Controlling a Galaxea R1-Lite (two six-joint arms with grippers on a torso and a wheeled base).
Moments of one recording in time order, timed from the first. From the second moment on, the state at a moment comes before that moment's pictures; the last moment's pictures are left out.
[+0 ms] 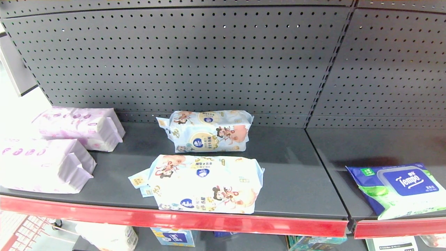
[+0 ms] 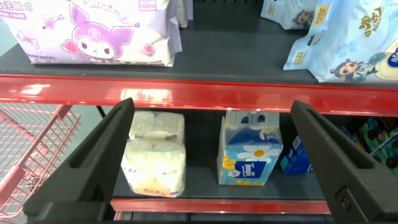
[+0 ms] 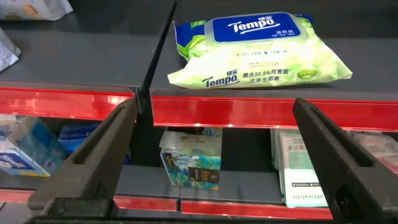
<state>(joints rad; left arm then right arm) 0.00 0.00 0.00 0.00 -0.02 -0.01 0.00 0.00 0.00 0.01 0.01 0.00</state>
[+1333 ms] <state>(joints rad) 0.00 0.00 0.00 0.00 -0.02 -0.01 0.00 0.00 0.00 0.01 0.01 0.00</state>
